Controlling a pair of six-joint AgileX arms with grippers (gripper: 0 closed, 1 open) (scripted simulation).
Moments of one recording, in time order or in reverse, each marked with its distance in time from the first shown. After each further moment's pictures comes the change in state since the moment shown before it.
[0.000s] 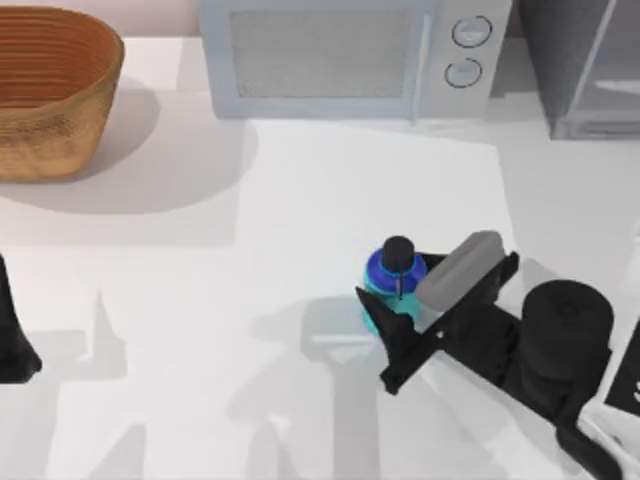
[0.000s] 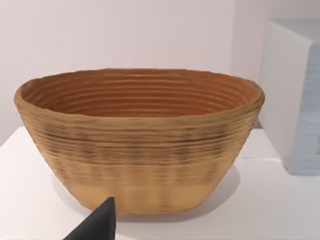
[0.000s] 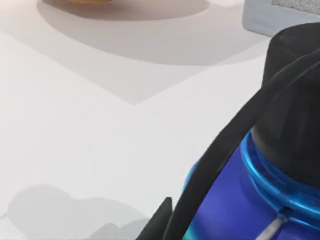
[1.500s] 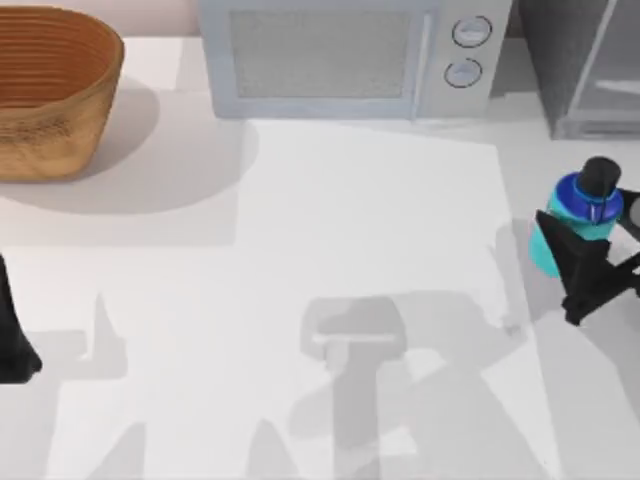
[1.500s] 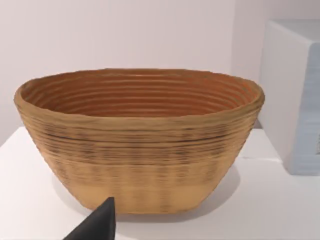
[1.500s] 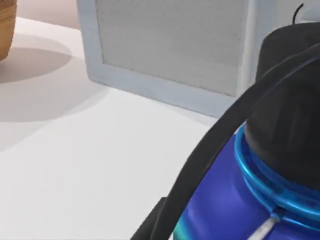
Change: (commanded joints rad) left arm 0.000 0.000 0.000 0.000 0.000 0.000; right arm -0.464 -0.694 -0.207 -0.469 -0.262 -0.010
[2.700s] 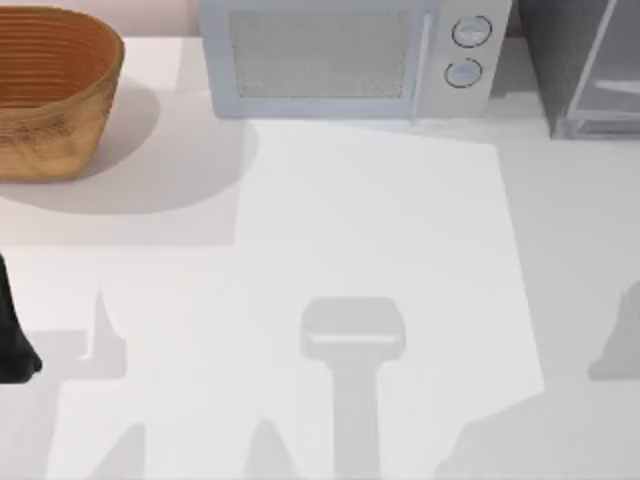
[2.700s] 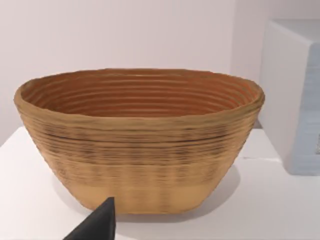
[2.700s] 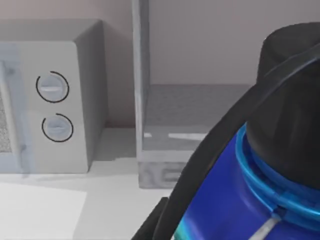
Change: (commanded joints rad) left arm 0.000 0.000 0.000 0.000 0.000 0.000; right arm -0.148 -1.455 -0.248 -1.026 0.398 0.028
